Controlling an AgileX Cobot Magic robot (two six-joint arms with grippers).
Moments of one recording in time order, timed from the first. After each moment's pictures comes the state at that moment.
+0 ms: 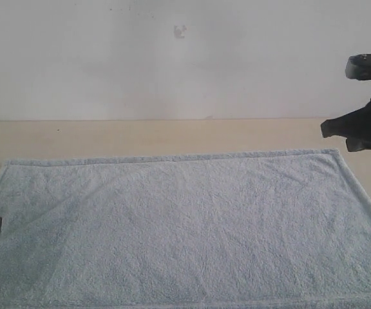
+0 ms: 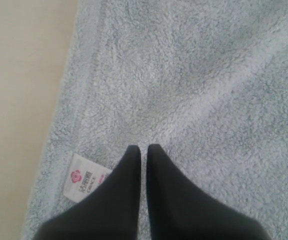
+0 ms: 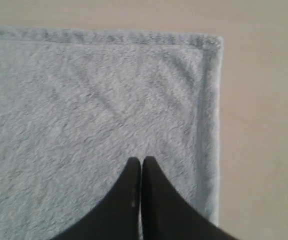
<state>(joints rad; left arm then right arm) -0.01 1.43 -0.56 0.37 0.33 -0.53 0.01 1.64 -1.09 0.17 0.48 -0.20</state>
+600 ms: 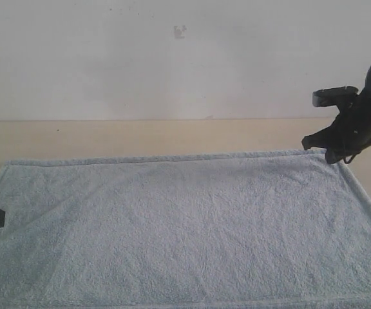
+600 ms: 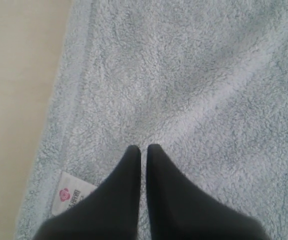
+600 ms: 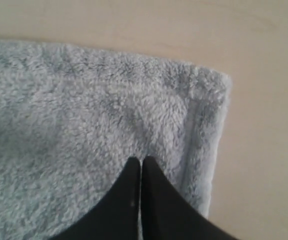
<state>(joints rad) -0.01 1.43 -0.56 0.36 0.27 -0.51 -0.04 2.25 -1.68 0.11 0.70 -0.27</state>
